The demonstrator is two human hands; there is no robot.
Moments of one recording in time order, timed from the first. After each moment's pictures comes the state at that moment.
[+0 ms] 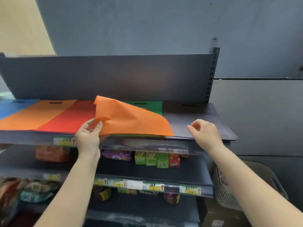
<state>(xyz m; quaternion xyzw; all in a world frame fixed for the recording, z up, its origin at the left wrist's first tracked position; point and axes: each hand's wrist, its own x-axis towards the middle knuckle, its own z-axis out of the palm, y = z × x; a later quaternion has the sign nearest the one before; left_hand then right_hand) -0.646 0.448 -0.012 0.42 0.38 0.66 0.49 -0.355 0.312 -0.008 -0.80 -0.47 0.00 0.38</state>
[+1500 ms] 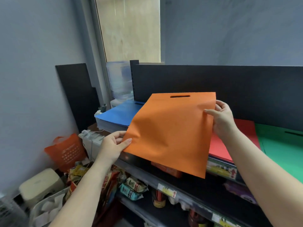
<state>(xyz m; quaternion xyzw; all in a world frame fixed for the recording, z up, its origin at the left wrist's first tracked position) -1.065 0.598 0.000 0.57 0.50 0.54 0.37 -0.733 0.662 0.041 -0.43 -0.38 0.42 0.70</state>
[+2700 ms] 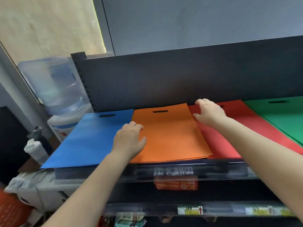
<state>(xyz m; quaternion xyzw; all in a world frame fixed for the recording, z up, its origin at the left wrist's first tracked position) -1.047 0.846 -0.003 0.89 0.41 0.19 0.00 -0.768 0.773 0.012 -0.84 -0.51 -0.06 0.19</state>
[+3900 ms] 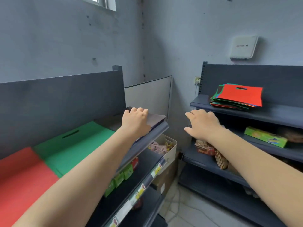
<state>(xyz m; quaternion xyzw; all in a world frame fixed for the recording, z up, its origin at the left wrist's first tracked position) -0.555 0.460 0.068 0.98 -0.08 0.20 -0.05 -0.566 0.237 0.074 -0.98 -0.10 -0.15 -0.12</state>
